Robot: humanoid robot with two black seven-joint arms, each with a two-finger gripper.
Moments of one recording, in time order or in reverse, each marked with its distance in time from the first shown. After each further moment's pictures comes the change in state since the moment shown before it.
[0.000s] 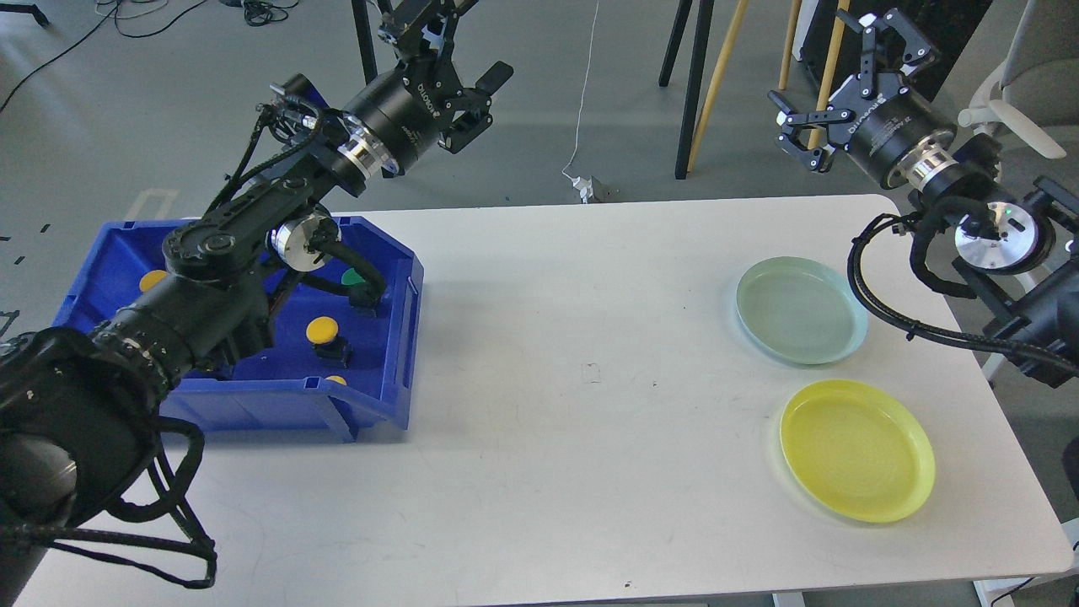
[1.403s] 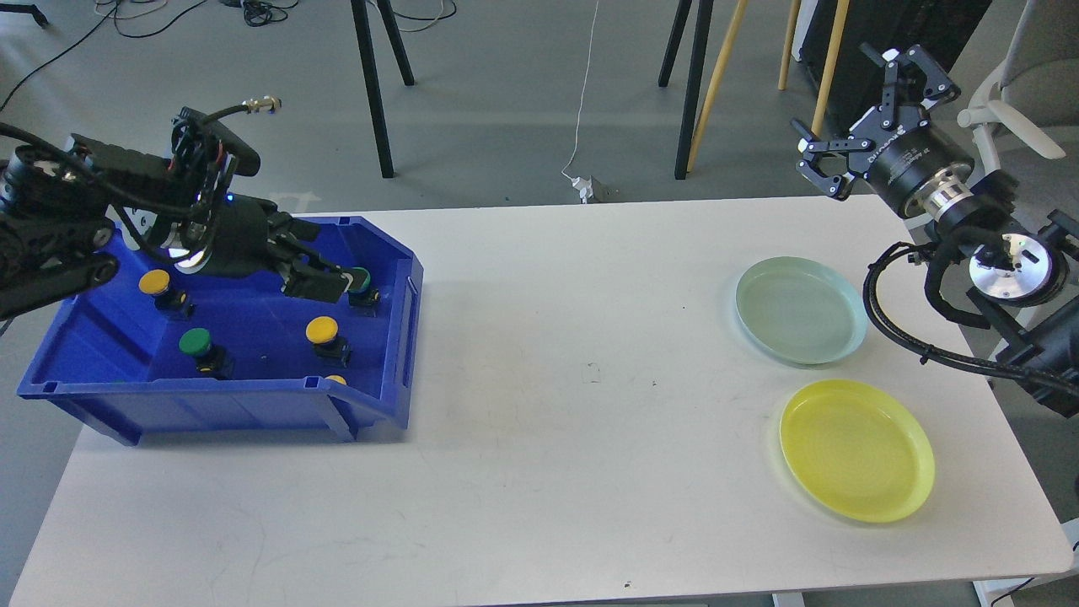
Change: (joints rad) left arm -0.427 0.557 1.203 -0.483 0.977 0.321 0.000; right arm -0.083 -0.048 0.023 -0.006 0.003 0.000 0.013
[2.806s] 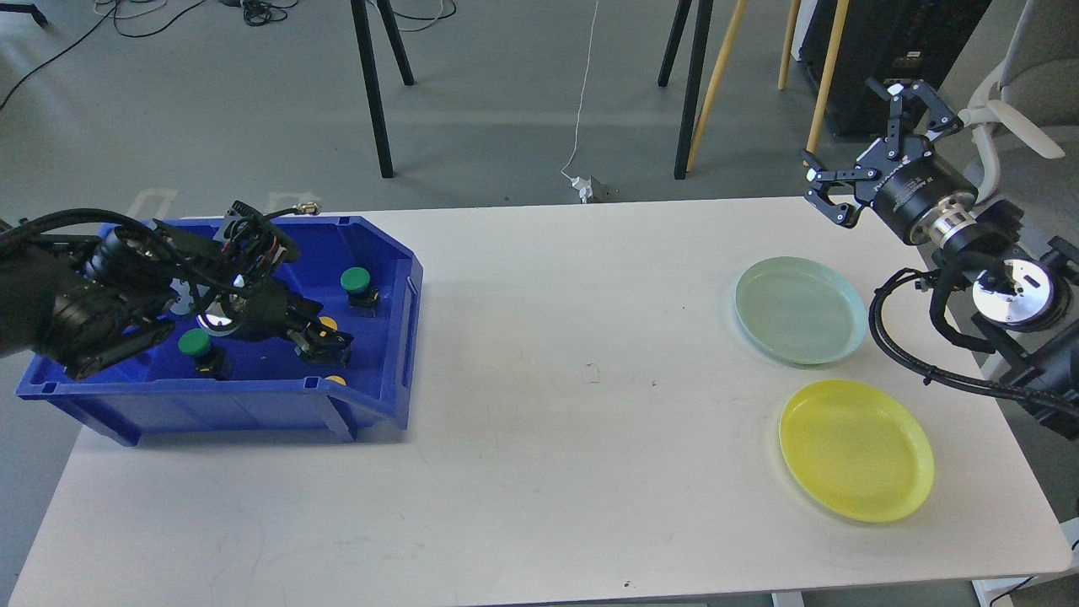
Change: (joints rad) left arm 0.218 -0.198 0.013 0.320 0.003 0.004 0.000; right arm -0.046 0.005 -0.001 -0.024 -0.001 0.000 0.000
